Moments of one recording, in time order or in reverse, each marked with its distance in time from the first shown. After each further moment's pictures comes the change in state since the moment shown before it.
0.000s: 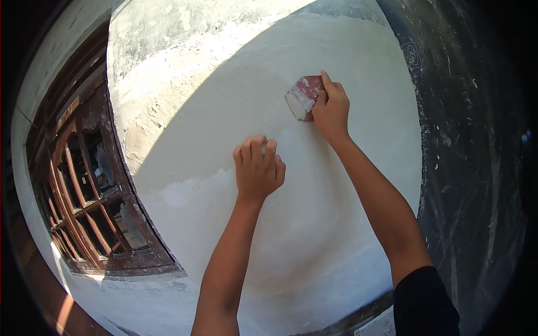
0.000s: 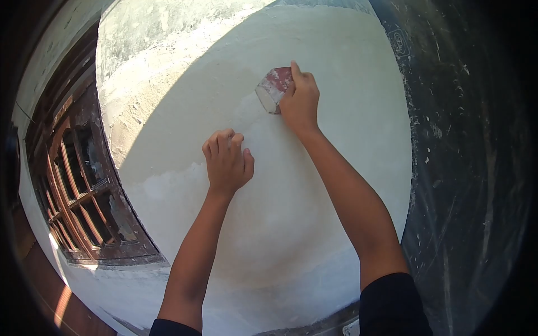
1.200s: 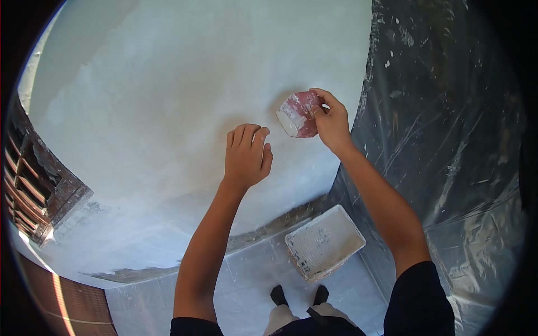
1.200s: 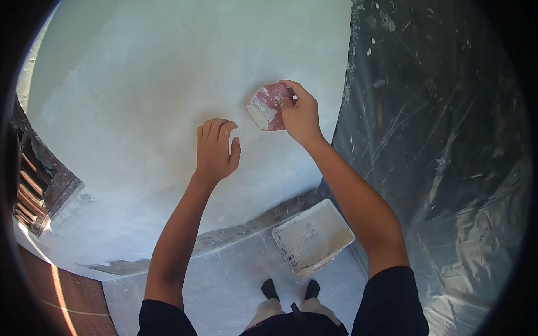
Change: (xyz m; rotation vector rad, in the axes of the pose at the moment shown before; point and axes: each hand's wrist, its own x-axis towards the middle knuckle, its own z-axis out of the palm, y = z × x) left_hand -0.143 0.265 -0.024 -0.630 -0.435 -0.272; right_hand -0.223 0.085 -0.257 0.020 -0.486 0.844
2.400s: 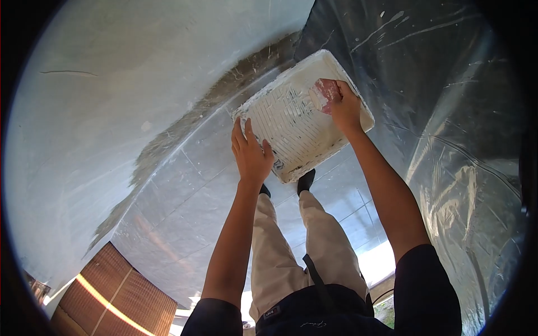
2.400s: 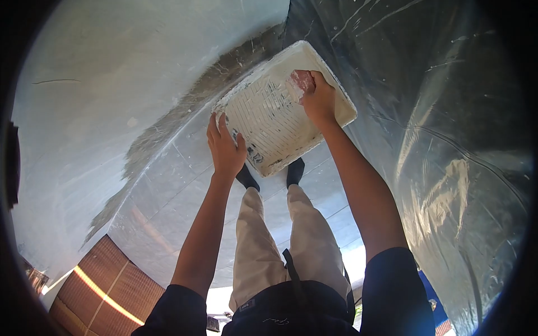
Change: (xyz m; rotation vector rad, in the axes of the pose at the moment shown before) left_hand -0.402 0.206 0.207 -0.214 -0.766 -0.872; right_hand -0.324 0.374 -0.107 -0.566 -0.030 0.752
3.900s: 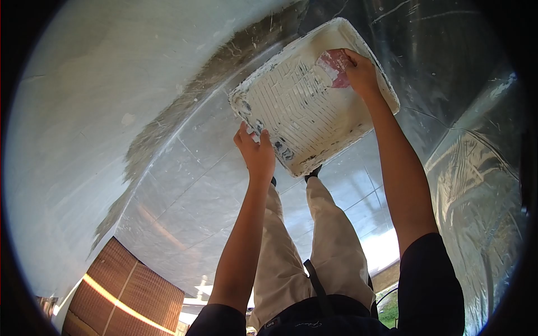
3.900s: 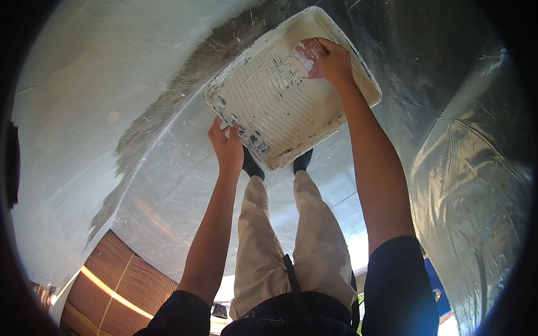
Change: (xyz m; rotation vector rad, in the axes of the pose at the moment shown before) left_hand -0.014 -0.019 0.036 -0.542 -0.062 -0.650; right_hand 0.061 0.068 0.036 -0.120 -0.102 -0.081
